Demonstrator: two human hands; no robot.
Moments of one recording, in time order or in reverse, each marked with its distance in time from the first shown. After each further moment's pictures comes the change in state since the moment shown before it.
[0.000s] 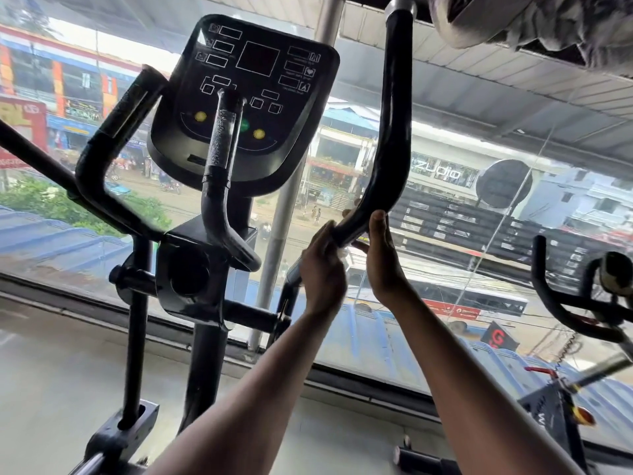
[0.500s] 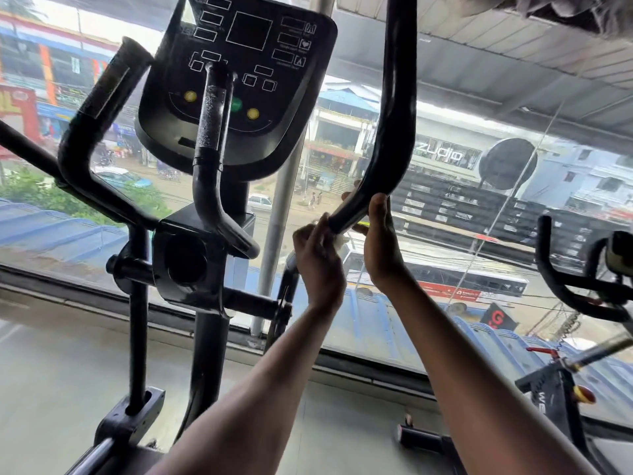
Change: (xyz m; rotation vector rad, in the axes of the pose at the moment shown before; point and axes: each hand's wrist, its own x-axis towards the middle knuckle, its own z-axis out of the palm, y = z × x) left_hand -0.002 -0.027 0.003 0.085 0.161 0.106; right_hand 0.002 0.008 0.005 -0.019 0.040 -0.048
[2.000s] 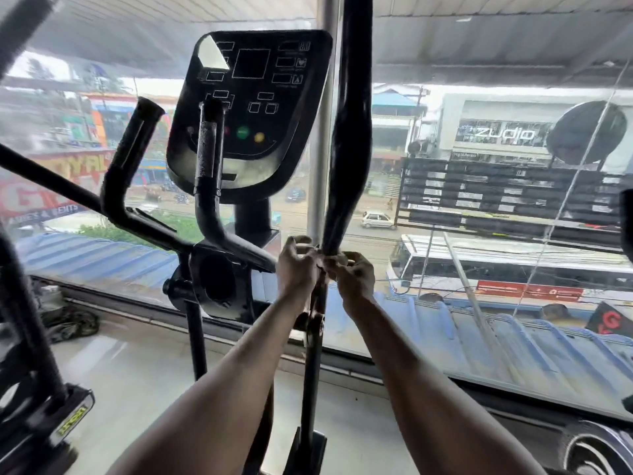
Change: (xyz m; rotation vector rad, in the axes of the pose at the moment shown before) left_hand 0.044 -0.025 -0.022 0.195 -0.135 -0.312; right_hand -0.004 0.108 0.032 0.207 0.173 0.504
